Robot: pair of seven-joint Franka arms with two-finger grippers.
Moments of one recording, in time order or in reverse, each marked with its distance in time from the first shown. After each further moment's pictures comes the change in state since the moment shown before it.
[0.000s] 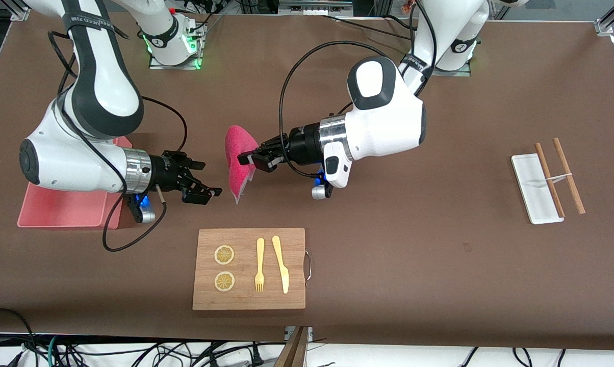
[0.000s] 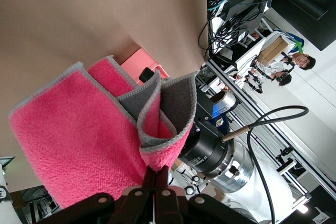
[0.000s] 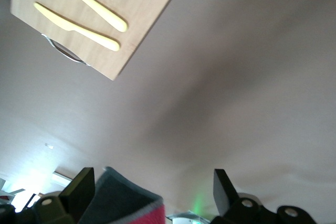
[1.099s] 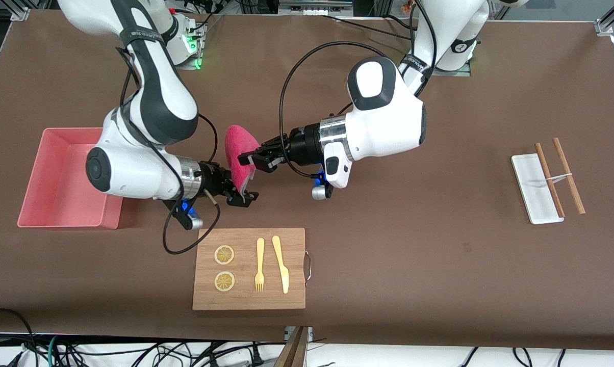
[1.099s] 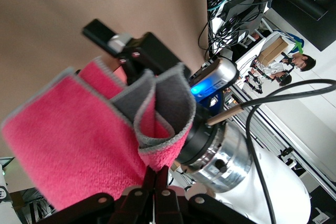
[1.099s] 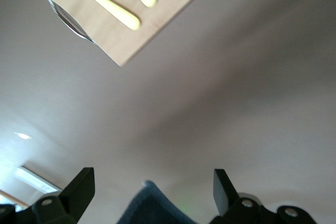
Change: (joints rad) left arm 0.000 0.001 0.001 0.000 0.000 0.000 0.000; right arm 0.113 0.120 0.012 0.129 -0.067 0.002 -0.031
